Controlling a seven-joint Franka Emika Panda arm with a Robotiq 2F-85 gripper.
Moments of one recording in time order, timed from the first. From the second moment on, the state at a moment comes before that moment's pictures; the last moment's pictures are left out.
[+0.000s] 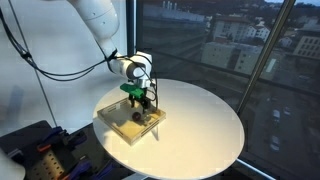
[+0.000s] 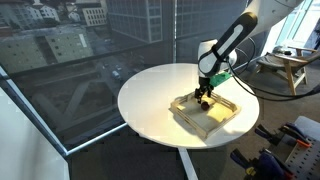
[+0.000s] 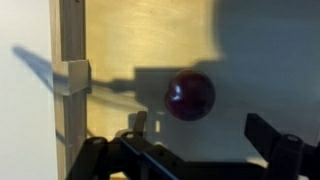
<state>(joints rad) -0.02 0.62 -0.01 -2.00 -0.02 2.49 -0.04</state>
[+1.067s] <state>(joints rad) -0.02 0.51 -0.01 -2.03 -0.02 2.48 -0.04</state>
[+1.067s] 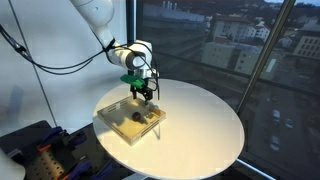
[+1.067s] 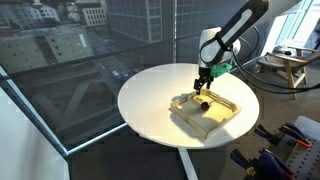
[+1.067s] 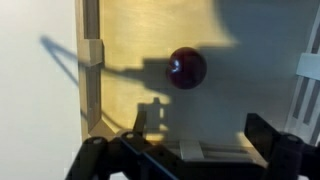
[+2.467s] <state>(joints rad) -0.03 0.25 -0.01 -2.17 -0.02 2.42 -0.04</state>
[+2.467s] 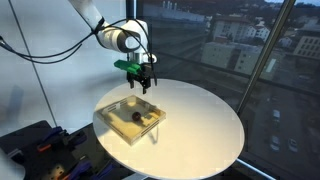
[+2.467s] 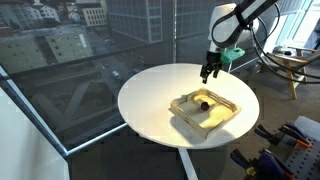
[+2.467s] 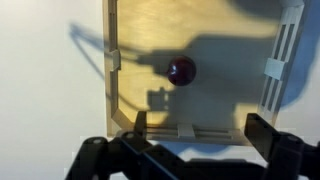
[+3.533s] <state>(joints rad) -0.02 0.16 -0.01 -2.18 -0.02 2.37 -0.04</state>
